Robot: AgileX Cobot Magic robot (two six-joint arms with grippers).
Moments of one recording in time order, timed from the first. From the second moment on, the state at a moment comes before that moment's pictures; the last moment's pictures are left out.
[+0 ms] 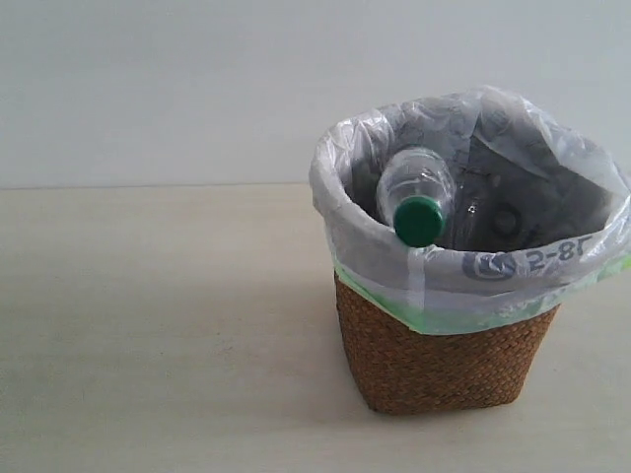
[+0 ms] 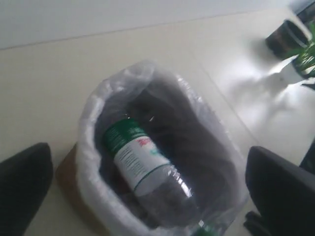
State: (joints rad) left arm -0.42 1.74 -2.02 -0.58 1.14 0.05; right arm 0.26 0.01 0.00 0.04 0.34 0.09
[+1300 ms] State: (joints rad) left arm -0.37 1.50 -1.42 -0.39 1.22 0.17; right arm 0.26 0.01 0.00 0.04 0.34 0.09
